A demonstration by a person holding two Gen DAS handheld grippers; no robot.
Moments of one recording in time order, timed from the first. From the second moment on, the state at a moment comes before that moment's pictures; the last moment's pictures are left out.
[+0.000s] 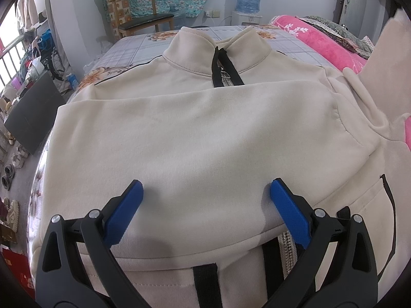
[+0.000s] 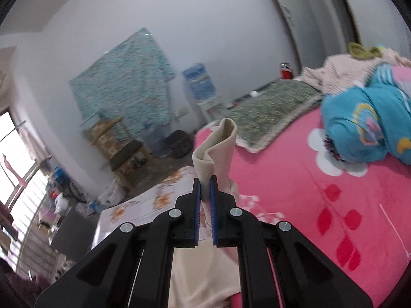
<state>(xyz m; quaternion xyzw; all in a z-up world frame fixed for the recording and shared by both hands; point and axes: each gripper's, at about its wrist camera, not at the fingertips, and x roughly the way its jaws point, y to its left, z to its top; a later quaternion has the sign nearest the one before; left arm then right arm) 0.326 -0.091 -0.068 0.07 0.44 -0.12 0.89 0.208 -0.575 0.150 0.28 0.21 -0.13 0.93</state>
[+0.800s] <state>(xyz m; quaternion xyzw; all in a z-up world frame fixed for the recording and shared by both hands) 0.258 0.065 0.002 0.00 0.40 -0.09 0.91 0.262 -0.294 0.182 0.17 0.22 0.07 0.96</state>
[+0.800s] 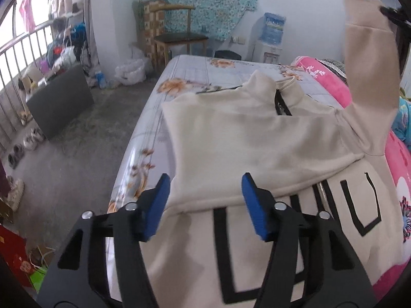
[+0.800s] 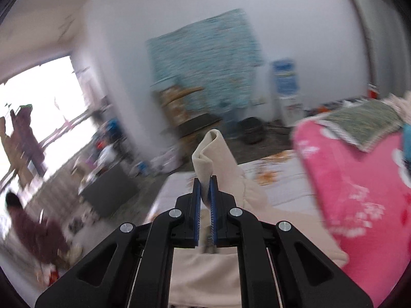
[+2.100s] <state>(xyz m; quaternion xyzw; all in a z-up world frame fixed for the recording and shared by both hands) 0.362 0.028 -0.053 0.01 0.47 -0.06 0.88 0.341 -0.443 -0.075 0.20 0.47 -0.03 0.86</state>
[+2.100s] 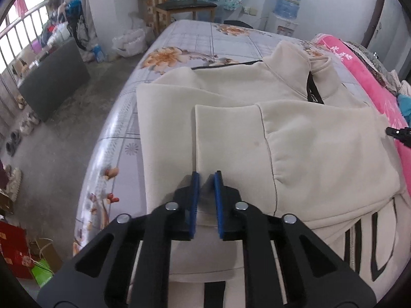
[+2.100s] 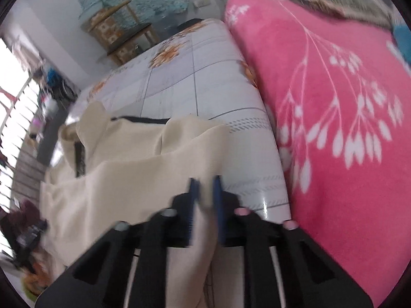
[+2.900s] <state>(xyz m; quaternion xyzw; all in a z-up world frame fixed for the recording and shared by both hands) 0.333 0.041 -0.041 0.01 0.46 -0.05 0.89 0.307 -0.446 -0.039 0.14 0.43 -0.07 0.89</state>
